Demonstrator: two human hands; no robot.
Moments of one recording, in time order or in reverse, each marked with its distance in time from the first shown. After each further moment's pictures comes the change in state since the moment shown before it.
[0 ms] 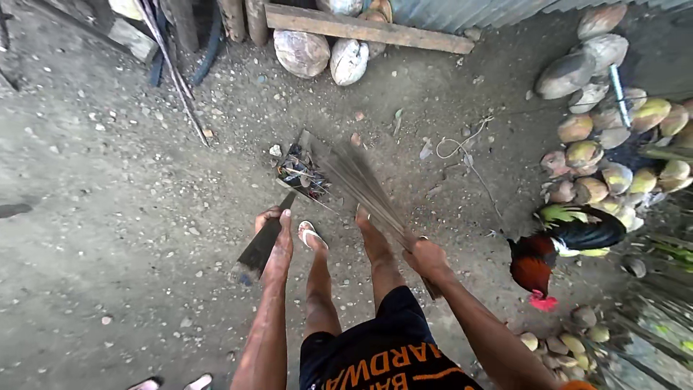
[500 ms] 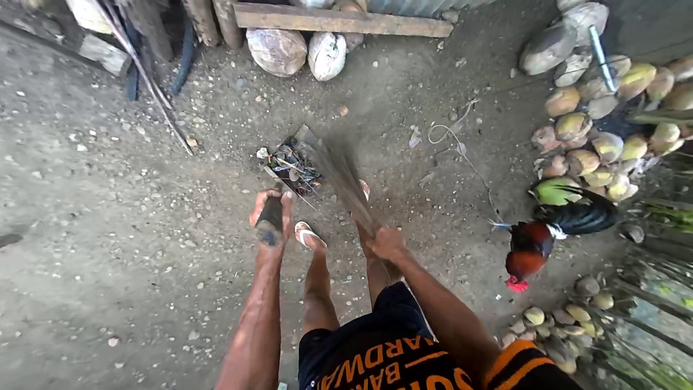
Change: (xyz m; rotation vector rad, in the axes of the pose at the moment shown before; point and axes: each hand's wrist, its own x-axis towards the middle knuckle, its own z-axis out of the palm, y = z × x) left_hand 0.027 0.012 0.025 0.124 -0.230 0.132; right_hand 0.029 -0.049 0.032 0.264 -0.127 -0.022
